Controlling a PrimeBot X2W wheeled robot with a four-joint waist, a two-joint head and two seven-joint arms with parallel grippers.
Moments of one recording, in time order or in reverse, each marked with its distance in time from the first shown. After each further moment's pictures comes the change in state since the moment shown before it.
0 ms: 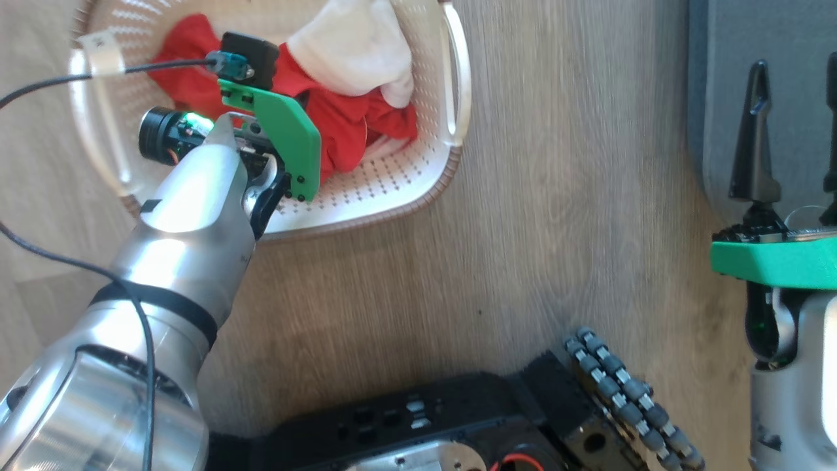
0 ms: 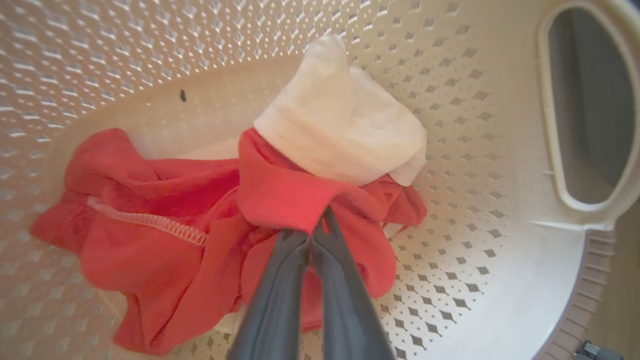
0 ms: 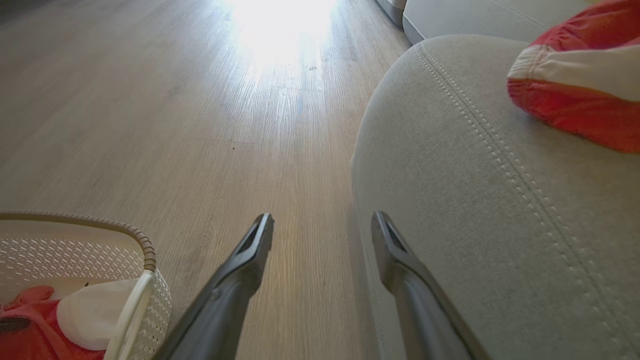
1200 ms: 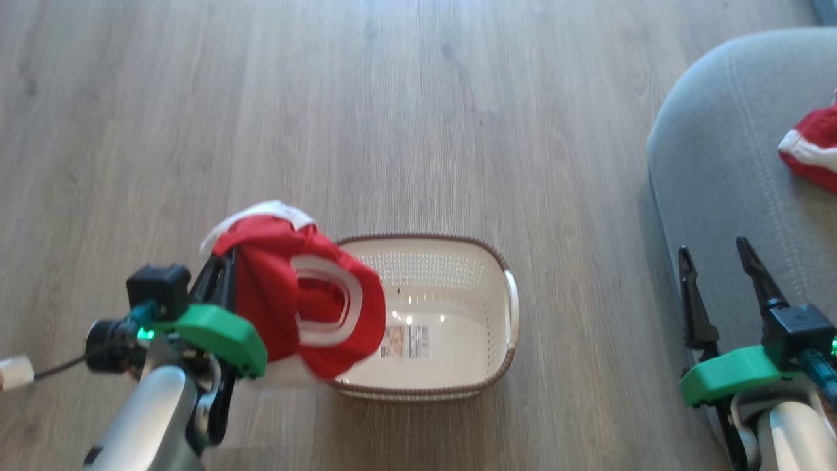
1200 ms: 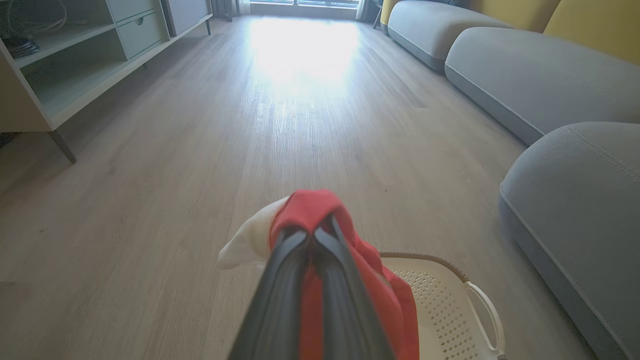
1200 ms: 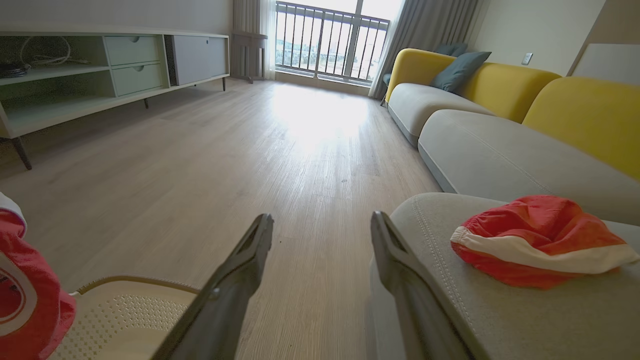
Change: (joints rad) left arm 0.767 0.245 0.304 -0.816 0.105 0.257 -0.206; right arm 0.237 -0.045 0.017 0.245 -0.117 0.000 0.000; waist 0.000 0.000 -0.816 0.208
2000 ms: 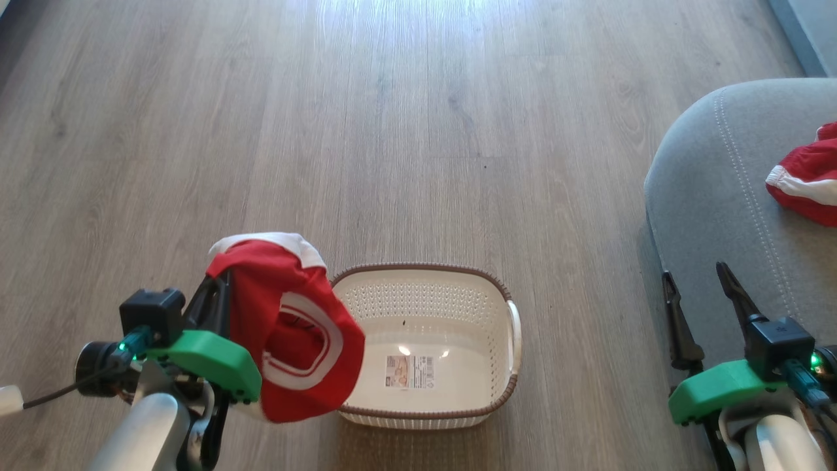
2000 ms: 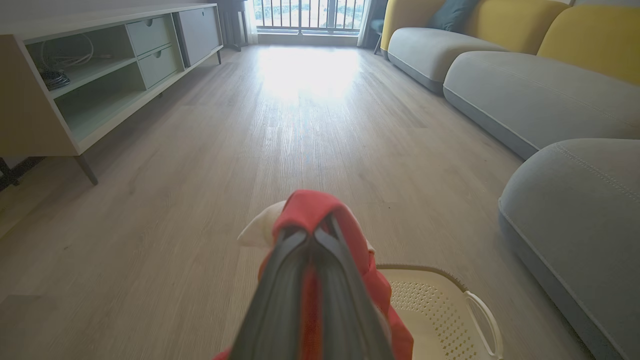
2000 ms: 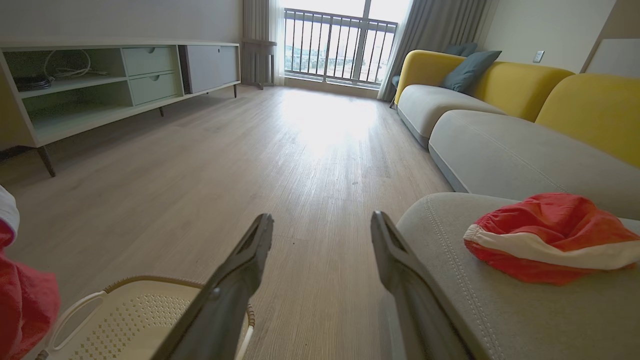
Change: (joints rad) left arm 0.123 0.062 -0.003 -0.145 0.002 0.044 0.029; right arm 0.023 -0.005 0.040 0.083 0.035 0.000 0.000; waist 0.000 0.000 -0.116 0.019
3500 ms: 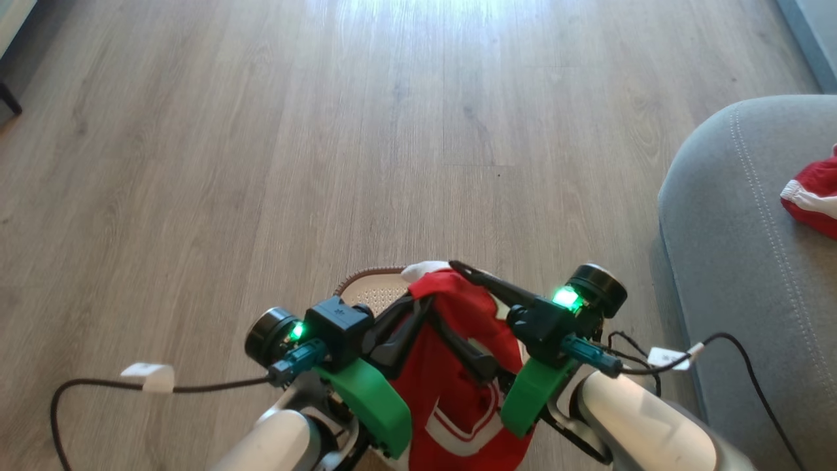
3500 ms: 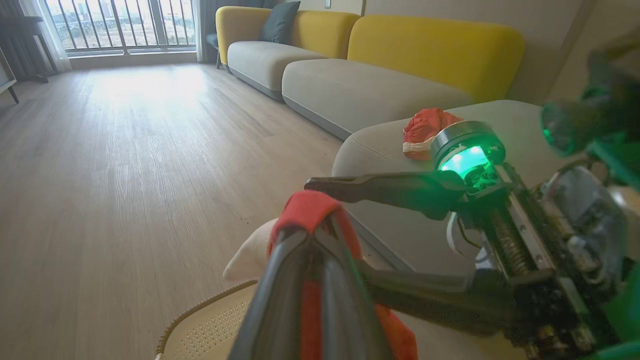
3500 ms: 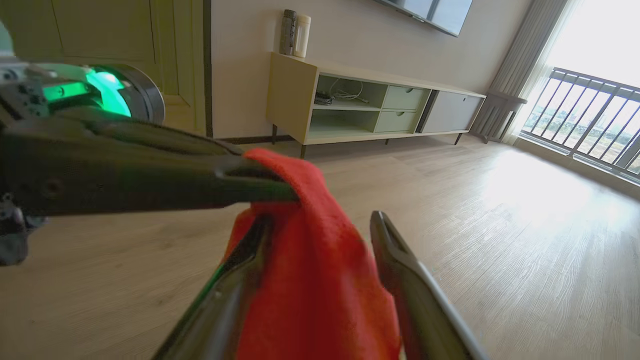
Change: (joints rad) left arm -0.044 -0.074 -0.317 -0.310 0.053 -0.100 0.176; right arm -0.353 -0.133 0.834 0.033 0.216 0.000 0.037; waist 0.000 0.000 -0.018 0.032
